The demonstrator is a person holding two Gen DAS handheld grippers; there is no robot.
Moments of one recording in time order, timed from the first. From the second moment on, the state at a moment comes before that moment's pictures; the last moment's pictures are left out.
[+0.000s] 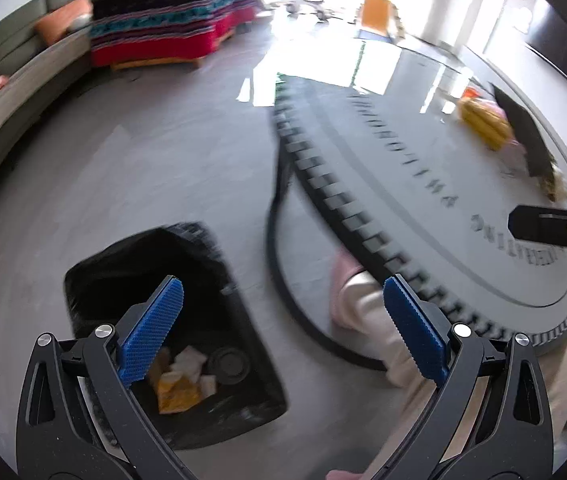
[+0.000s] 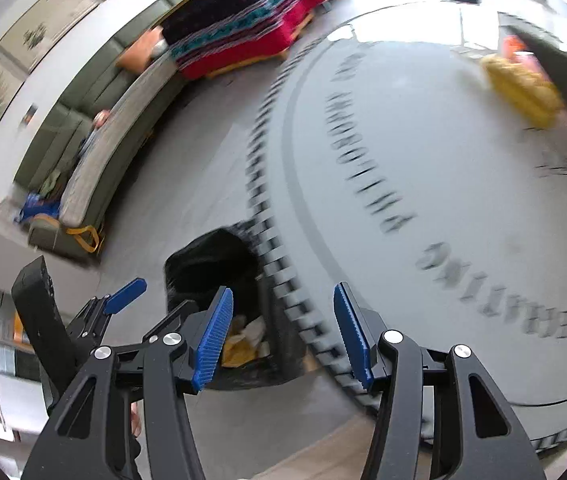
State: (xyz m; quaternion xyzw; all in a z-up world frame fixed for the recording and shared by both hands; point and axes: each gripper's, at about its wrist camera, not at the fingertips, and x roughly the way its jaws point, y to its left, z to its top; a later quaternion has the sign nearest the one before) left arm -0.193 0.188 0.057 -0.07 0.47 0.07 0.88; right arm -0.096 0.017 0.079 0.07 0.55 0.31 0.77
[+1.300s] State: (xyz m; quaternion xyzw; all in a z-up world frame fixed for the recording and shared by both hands) left arm -0.016 -0.026 0.060 0.05 0.51 -0.10 0.85; right arm 0.123 -0.227 0.053 0.09 0.55 0.02 0.83
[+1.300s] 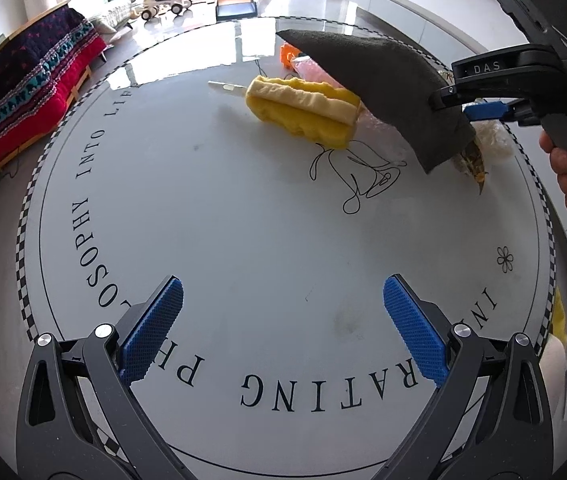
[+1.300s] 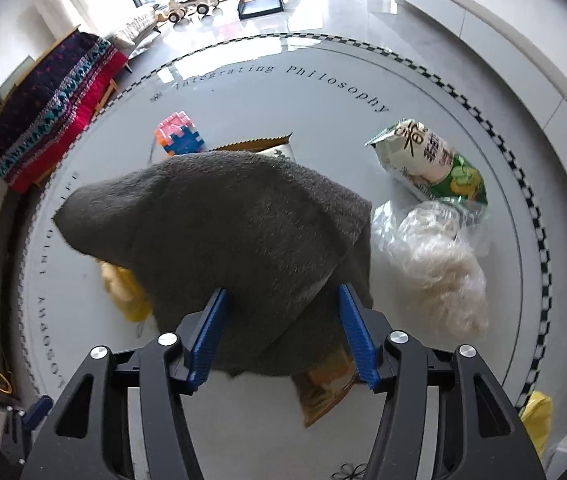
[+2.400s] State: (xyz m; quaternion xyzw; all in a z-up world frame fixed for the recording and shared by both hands) left arm 0.147 -0.049 0.060 -0.06 0.58 0.00 0.82; right arm 0.154 -0.262 0.170 0.09 0.45 0.05 0.89
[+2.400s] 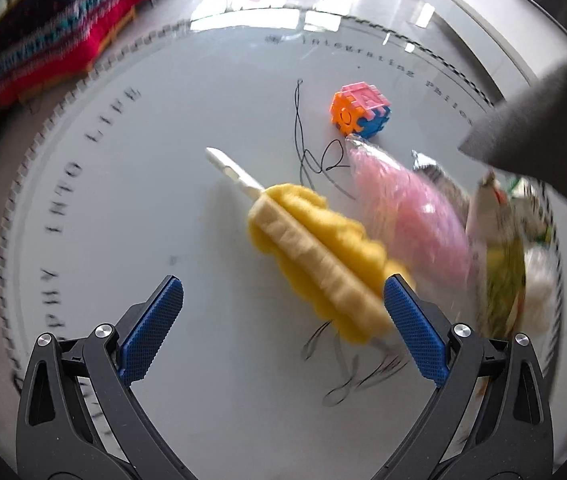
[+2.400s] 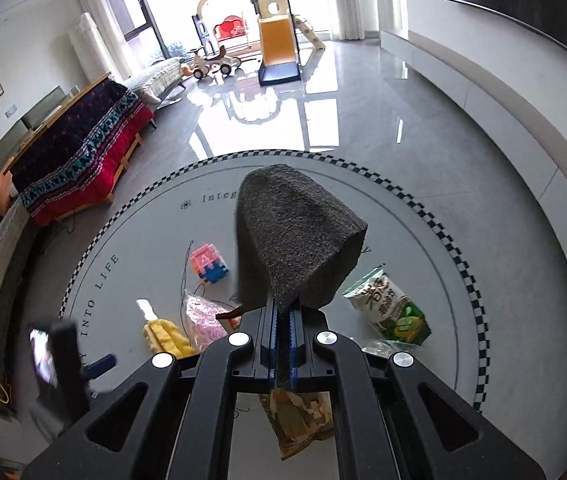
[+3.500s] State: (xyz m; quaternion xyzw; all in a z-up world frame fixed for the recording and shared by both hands) left arm 0.043 0.017 0.107 -0.12 0.51 -0.03 0.85; right arm 0.082 -0.197 0.200 0.07 0.44 0.11 0.89
